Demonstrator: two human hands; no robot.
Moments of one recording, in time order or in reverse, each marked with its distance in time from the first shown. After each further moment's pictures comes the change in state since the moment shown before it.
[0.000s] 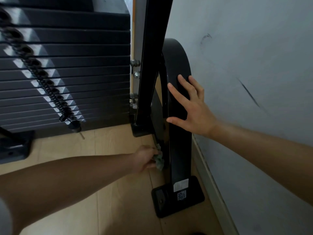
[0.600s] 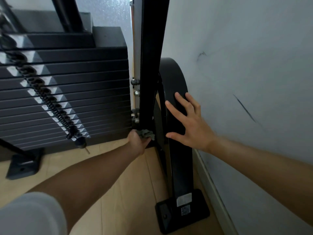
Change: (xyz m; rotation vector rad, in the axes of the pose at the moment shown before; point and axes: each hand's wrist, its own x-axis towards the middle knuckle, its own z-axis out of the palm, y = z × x) left_hand 0.019 0.087 -0.023 -0.733 0.257 0.189; right_hand -0.001 0.004 0.003 0.019 0.011 -0.035
